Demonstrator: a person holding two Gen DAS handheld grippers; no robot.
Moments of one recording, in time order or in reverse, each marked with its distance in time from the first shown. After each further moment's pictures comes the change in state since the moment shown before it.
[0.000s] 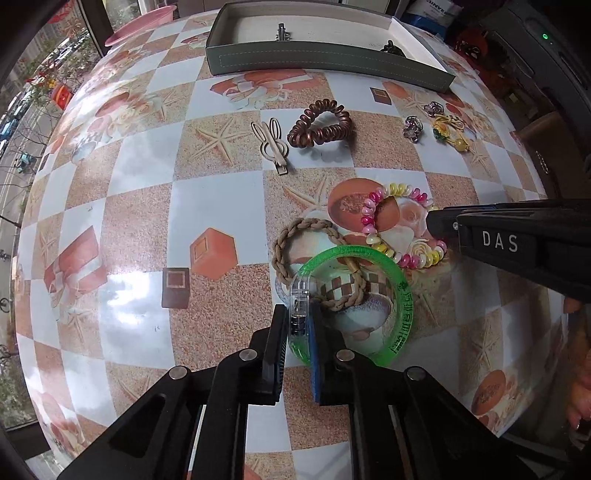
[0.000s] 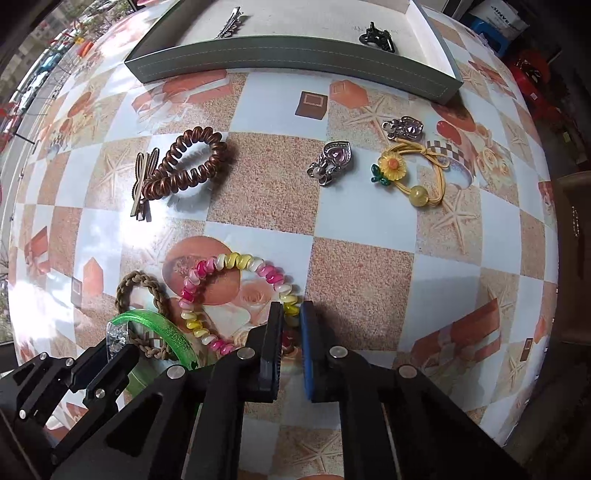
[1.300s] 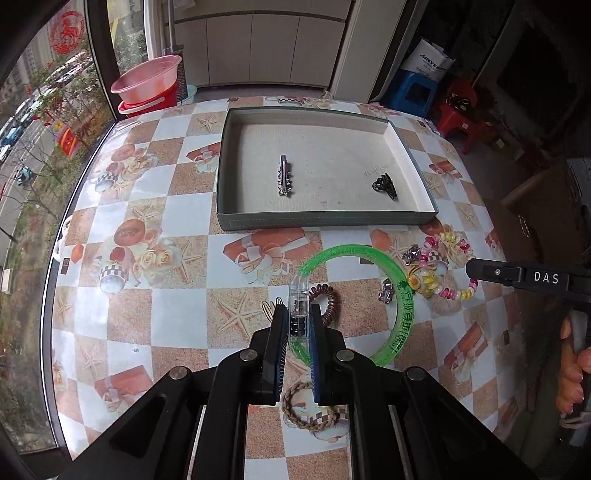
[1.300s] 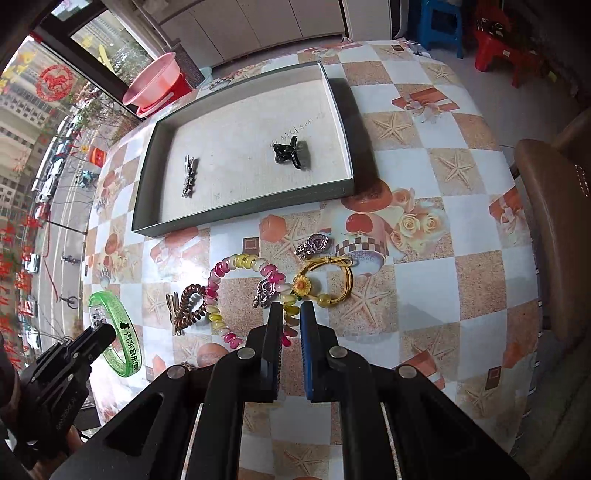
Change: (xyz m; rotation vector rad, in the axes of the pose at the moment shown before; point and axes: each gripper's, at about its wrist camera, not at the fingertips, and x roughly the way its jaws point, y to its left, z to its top) left arm -0.085 0.022 0.118 -0.020 -0.205 -0.029; right arm -0.083 -0.124 0.051 0.225 -0.179 0.234
